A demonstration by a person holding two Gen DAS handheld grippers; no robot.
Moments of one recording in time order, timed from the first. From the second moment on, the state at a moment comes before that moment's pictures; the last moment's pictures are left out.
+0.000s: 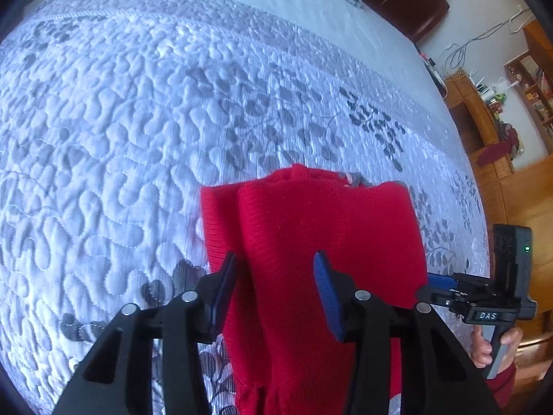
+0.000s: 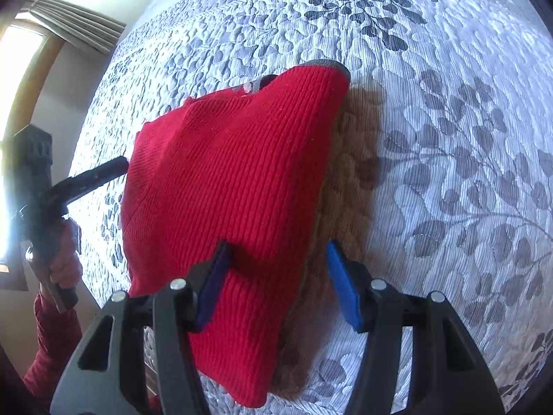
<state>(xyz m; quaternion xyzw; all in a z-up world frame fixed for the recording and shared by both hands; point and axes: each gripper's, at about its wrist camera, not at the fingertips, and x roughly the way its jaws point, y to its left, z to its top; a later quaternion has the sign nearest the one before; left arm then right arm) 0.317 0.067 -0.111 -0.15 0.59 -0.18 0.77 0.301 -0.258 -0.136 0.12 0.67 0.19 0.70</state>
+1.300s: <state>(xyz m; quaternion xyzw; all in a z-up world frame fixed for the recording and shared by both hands) 0.247 0.097 -0.105 -0.17 0.61 -0.15 0.76 0.260 -0.262 -0.117 0.10 0.66 0.20 0.71</state>
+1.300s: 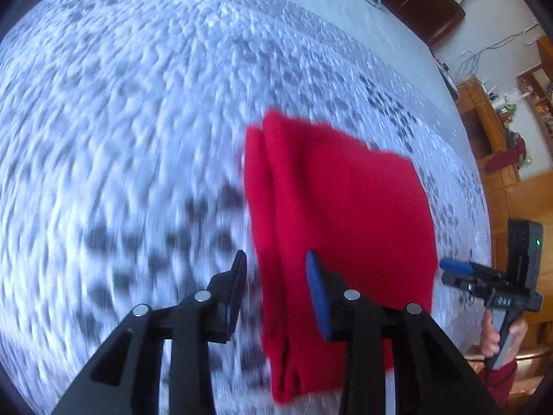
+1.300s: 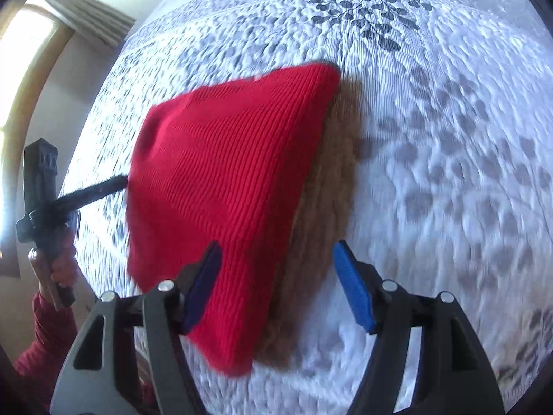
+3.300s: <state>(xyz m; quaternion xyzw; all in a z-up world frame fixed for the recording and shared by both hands) 0.162 0.033 -0.150 -0.20 0.67 -0.17 0.69 0.173 -0.257 -0.140 0.10 0.72 0.23 0.64</state>
